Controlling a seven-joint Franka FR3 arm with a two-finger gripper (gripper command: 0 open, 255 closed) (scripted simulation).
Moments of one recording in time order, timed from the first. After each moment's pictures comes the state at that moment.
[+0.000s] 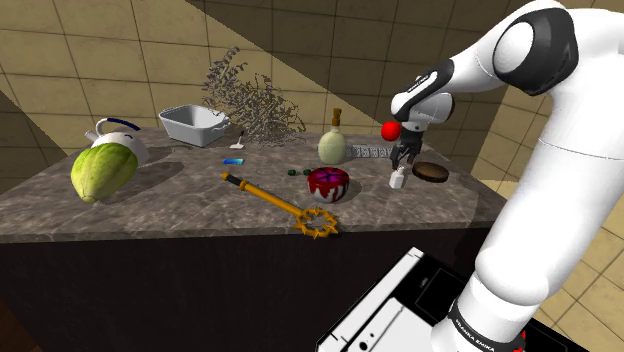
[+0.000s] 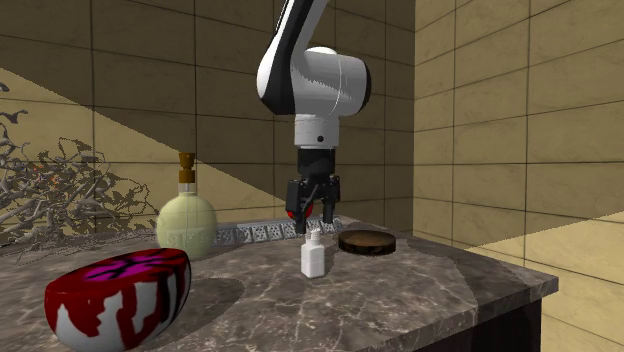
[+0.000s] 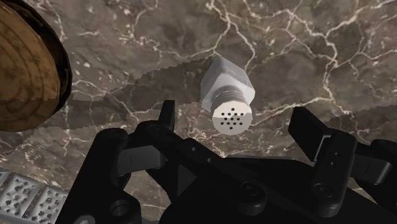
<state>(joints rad) -0.15 0.06 -0.59 -2.17 0.03 2.29 -0.57</state>
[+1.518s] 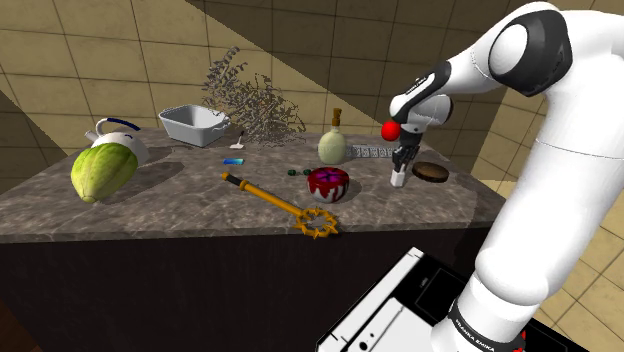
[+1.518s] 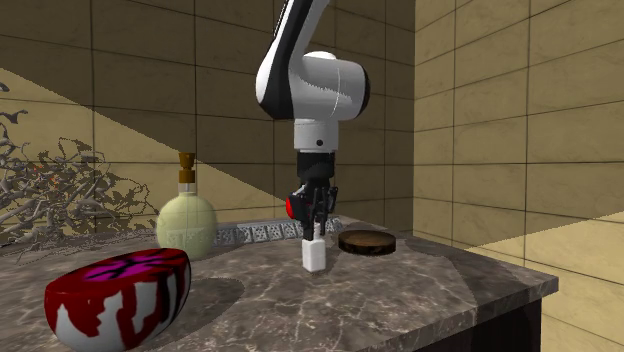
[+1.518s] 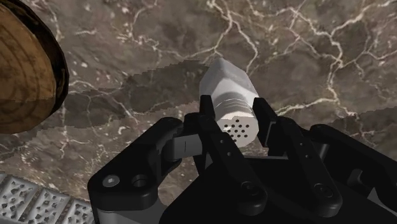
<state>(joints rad) -0.15 0.08 -0.59 -2.17 0.04 2.31 -0.58</state>
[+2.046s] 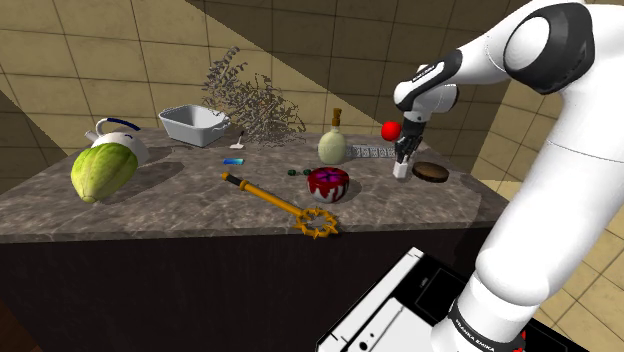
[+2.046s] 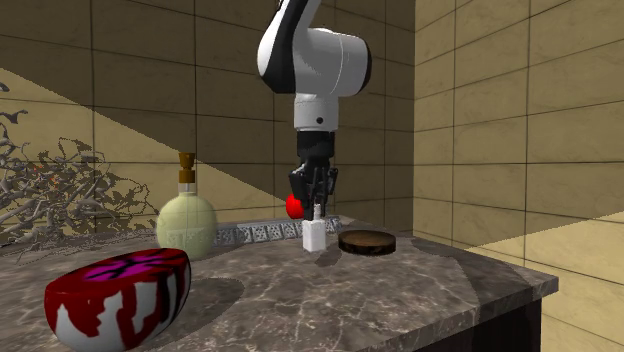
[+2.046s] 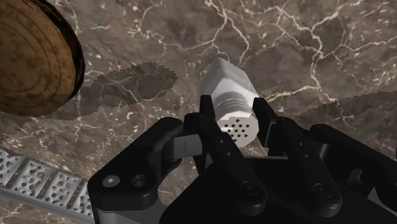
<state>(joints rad) -0.14 0.01 -0.59 -2.12 -0.01 2.21 -0.55</state>
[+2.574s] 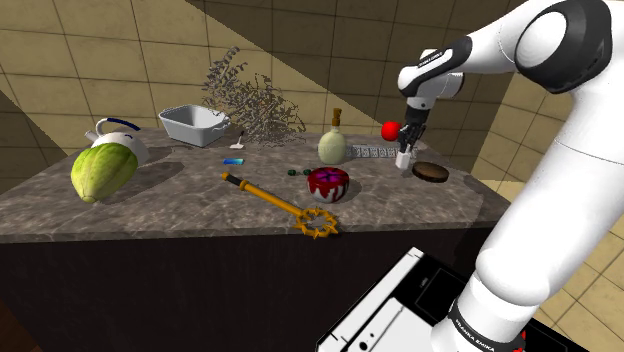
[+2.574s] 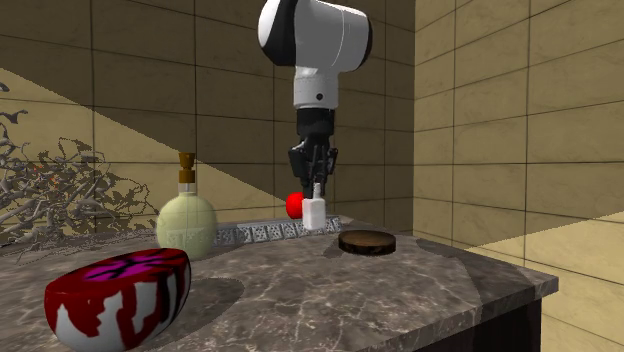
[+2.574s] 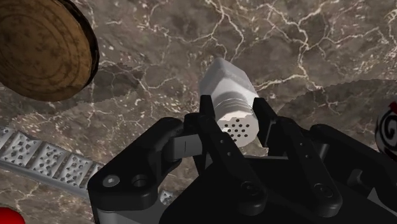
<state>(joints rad) -0.14 -0.03 -0.58 -2.05 -0.04 2.10 -0.53</state>
